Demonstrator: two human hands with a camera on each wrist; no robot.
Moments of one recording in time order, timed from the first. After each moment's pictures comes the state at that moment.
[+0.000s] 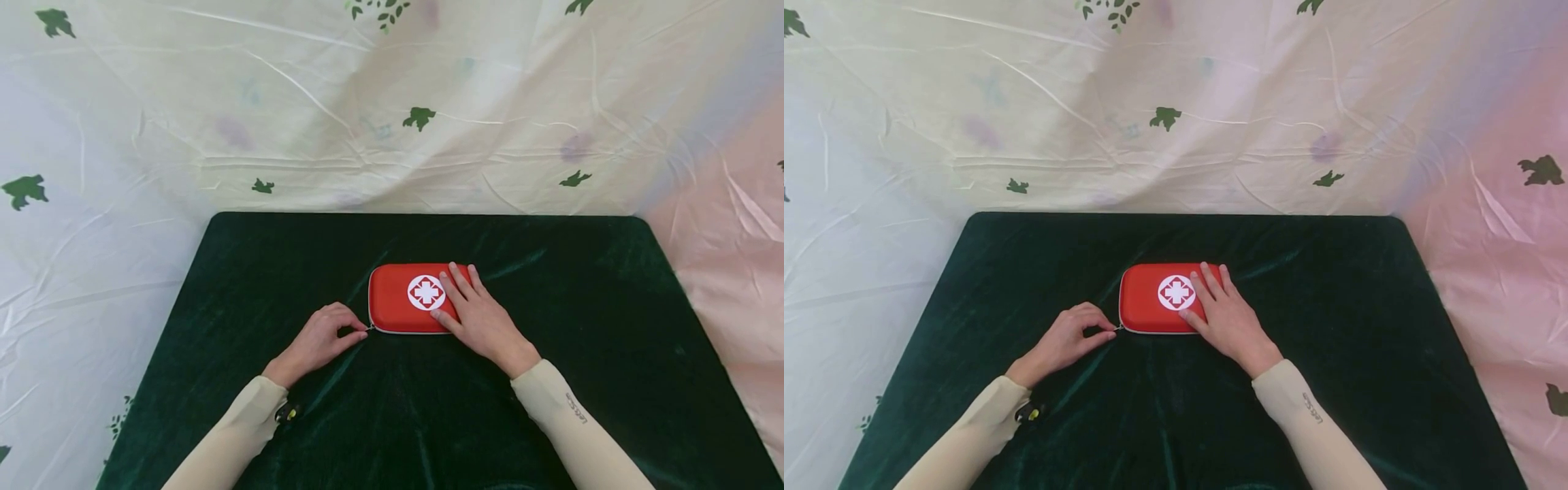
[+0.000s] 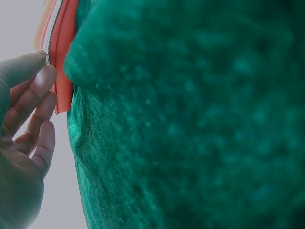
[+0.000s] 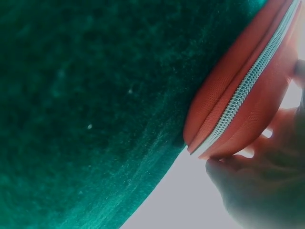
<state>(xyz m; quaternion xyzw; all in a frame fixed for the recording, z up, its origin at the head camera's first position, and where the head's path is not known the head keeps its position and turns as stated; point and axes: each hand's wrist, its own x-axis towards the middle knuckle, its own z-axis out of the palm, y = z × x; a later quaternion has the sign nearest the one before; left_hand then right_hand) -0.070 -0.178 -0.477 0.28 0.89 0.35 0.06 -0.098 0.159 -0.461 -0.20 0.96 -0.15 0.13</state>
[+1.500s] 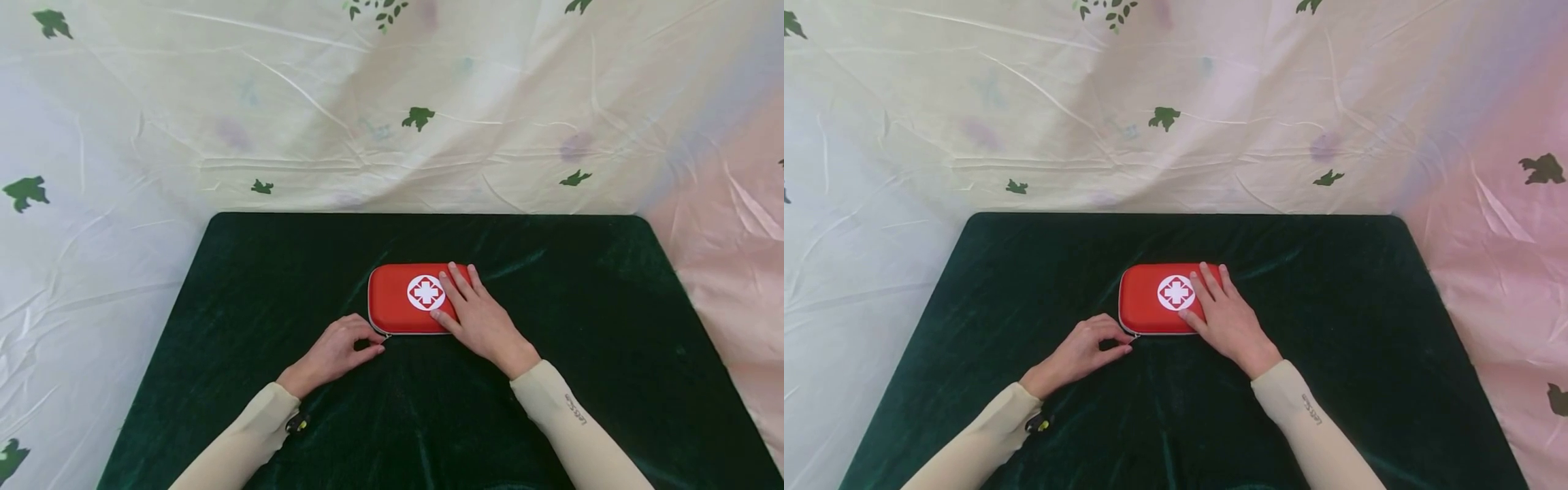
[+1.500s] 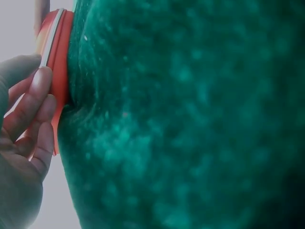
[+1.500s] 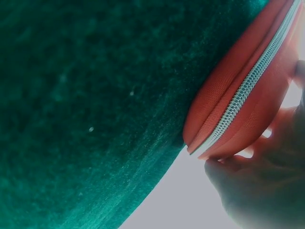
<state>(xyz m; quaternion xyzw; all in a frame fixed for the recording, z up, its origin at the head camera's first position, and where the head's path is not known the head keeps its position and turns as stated) -0.065 -0.158 -0.506 0.34 0.84 0.41 0.04 -0.098 0.157 -0.462 -0.20 0.96 -0.14 0.13</state>
